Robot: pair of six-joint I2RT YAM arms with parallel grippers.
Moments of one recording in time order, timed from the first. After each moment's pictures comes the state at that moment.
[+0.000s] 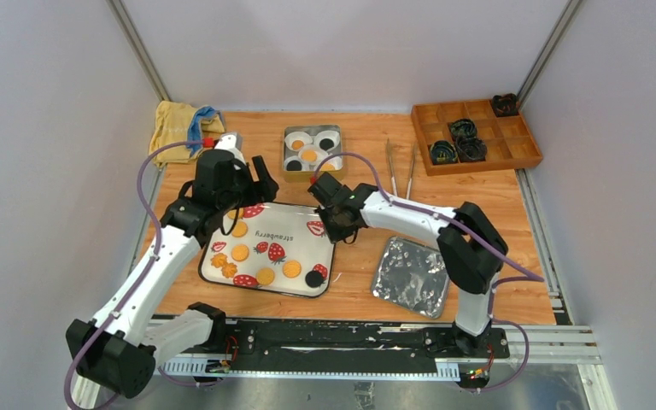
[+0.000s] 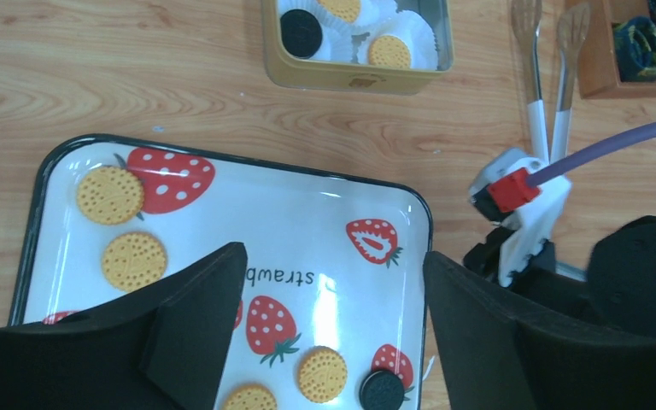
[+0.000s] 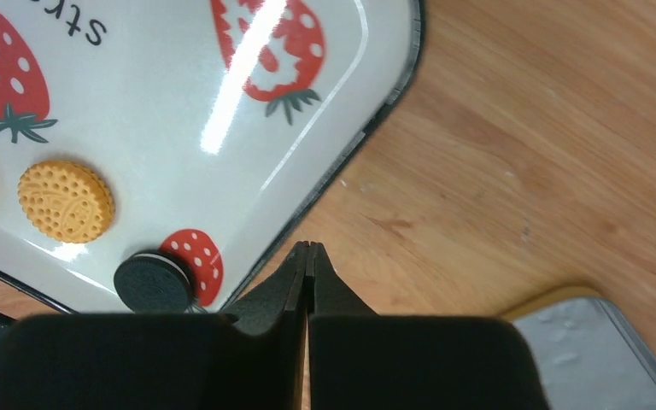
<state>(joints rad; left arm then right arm) -0.35 1.04 0.98 -0.49 -0.04 -0.46 0.90 1.84 1.37 -0.65 0.07 0.37</state>
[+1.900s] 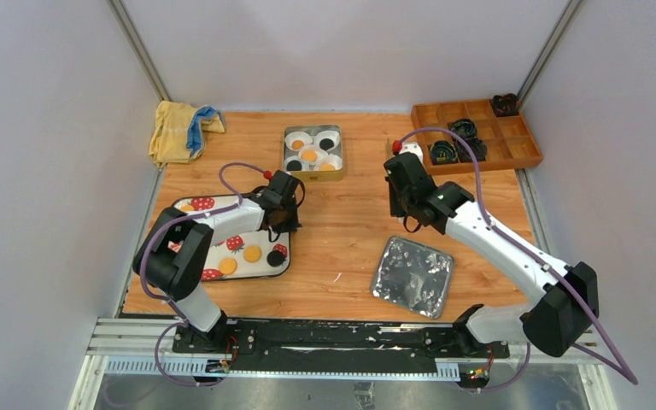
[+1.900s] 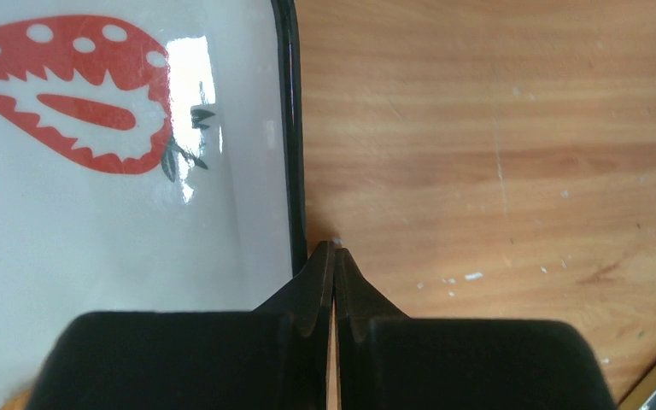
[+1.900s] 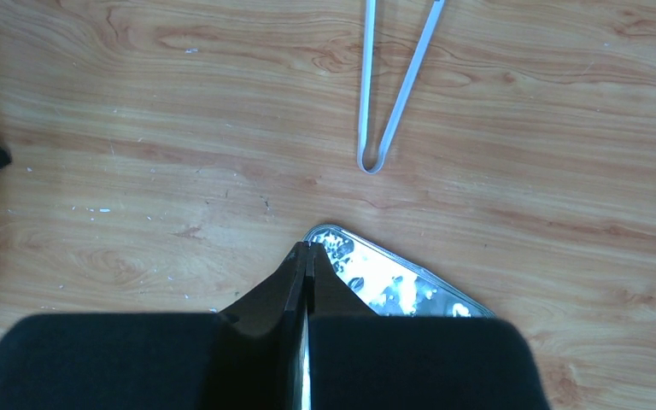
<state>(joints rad) -0.53 1.66 0.89 -0.30 -0.09 -0.59 0.66 1.27 1.14 -0.70 0.38 0.38</state>
